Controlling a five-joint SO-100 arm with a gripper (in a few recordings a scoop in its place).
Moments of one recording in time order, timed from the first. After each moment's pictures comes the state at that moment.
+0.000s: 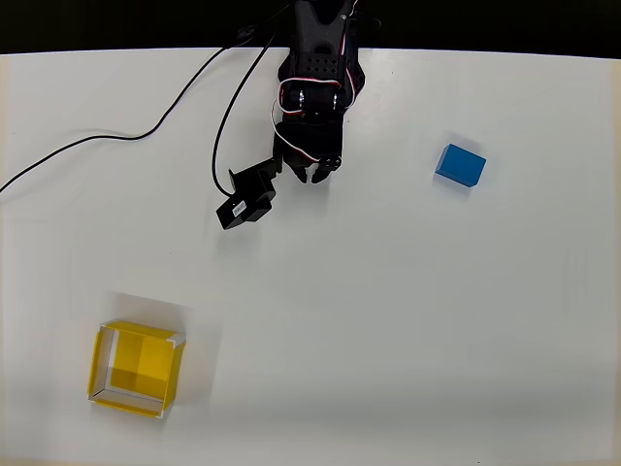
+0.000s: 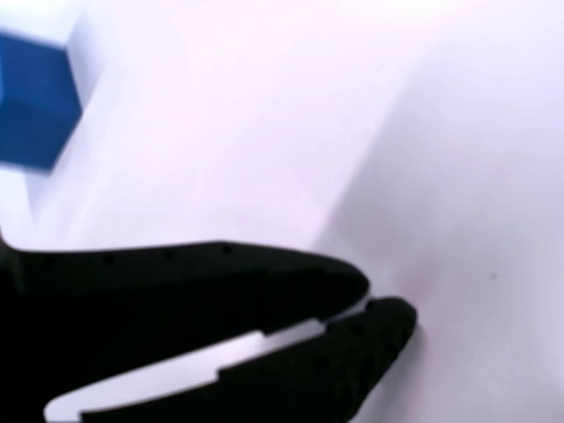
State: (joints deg) arm -1.8 187.4 177.7 76.4 -92.8
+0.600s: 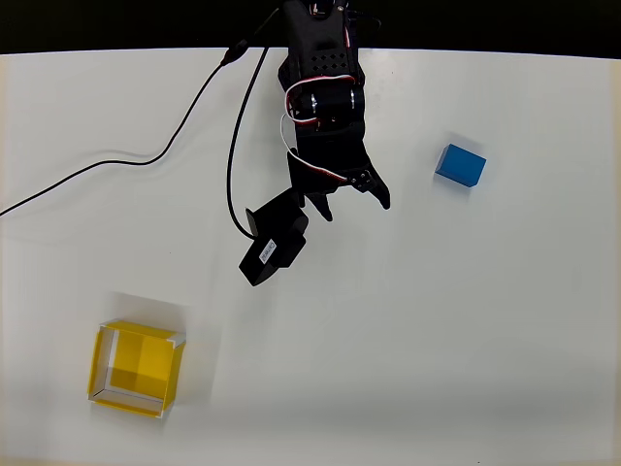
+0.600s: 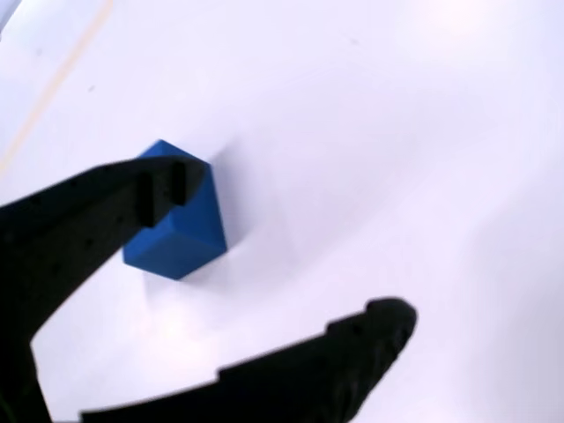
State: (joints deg) arm -15.0 152.1 133.0 71.6 -93.1
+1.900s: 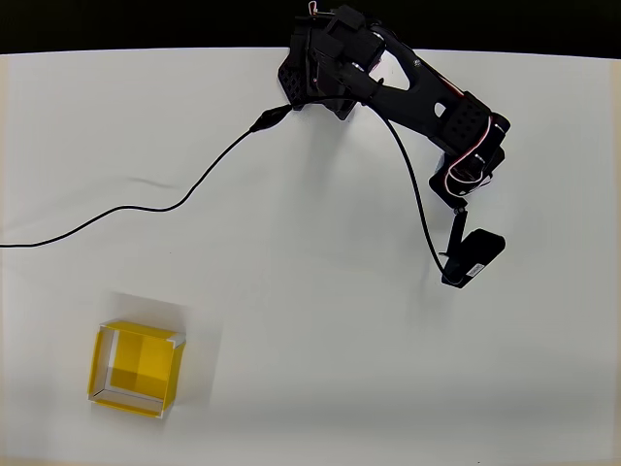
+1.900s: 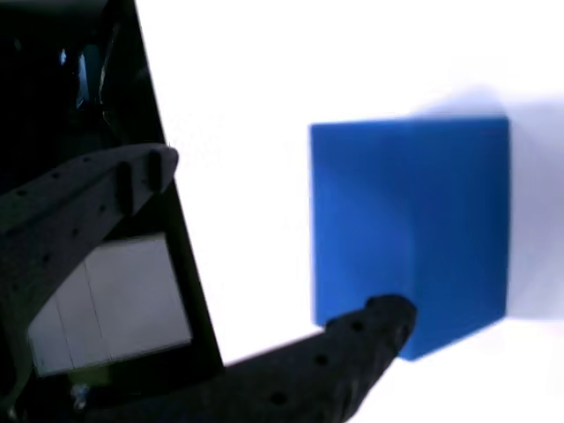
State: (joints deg) arm -62.4 95.2 105.6 73.1 -79.5
